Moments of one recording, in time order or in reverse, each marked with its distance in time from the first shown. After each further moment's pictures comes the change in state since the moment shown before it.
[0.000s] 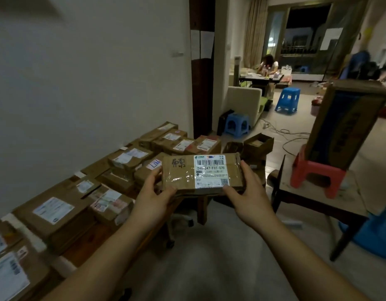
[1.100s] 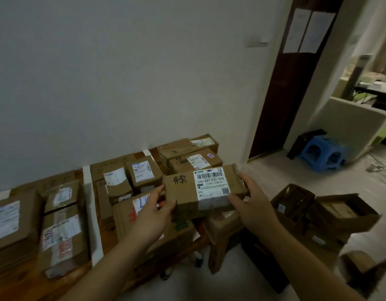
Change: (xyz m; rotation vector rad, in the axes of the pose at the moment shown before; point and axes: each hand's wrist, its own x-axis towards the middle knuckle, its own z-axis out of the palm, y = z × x) left_hand 0.323 -0.045 0.126 -0.064 0.385 -0.334; right_hand 0.437 0.111 0.071 -0.001 -0.521 -0.170
